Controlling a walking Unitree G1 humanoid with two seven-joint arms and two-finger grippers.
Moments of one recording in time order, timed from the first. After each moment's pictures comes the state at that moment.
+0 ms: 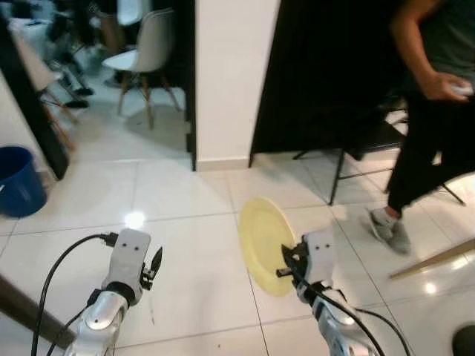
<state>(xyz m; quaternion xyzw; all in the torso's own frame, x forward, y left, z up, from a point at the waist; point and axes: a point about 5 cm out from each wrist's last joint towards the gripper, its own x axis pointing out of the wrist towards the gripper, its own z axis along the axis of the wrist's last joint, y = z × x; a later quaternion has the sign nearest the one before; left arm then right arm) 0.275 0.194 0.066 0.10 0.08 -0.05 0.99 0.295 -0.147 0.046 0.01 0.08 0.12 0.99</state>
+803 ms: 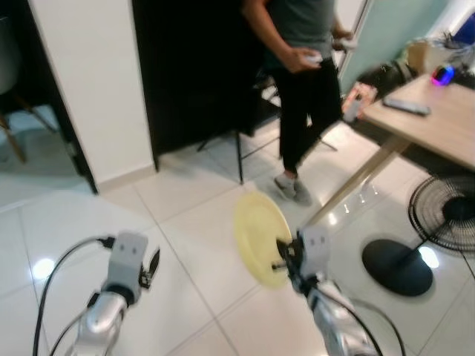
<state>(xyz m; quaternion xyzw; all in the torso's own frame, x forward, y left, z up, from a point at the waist) 0.276 0.197 0.059 0.09 0.08 -0.04 0.99 0.304 -0.142 0.053 0.01 0.06 0.13 0.99</state>
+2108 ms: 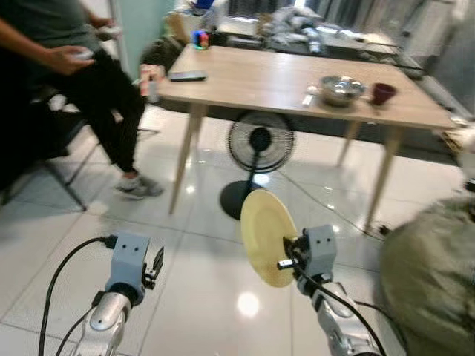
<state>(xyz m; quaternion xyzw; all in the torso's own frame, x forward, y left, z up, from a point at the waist) 0.277 0.196 0.058 0.08 0.08 -0.04 0.99 0.306 -0.139 0.054 0.02 0.05 0.13 0.99</state>
